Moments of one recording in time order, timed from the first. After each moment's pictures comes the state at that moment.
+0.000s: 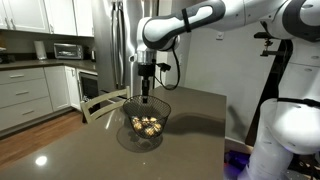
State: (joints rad) arm 0.06 -0.03 0.01 -2.00 0.13 1.91 -0.52
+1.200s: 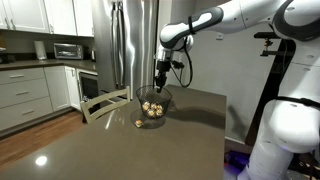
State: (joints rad) arm -0.09 -0.05 -0.14 -2.04 0.18 1.98 -0.36
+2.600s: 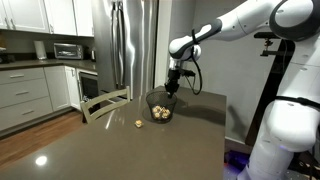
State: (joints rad) arm -0.17 -0.04 -0.22 -2.15 0.19 2.05 -0.20
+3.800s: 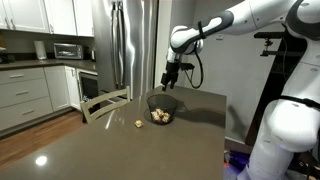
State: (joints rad) arm -0.15 -0.15 -0.16 -2.17 0.07 2.09 -0.17
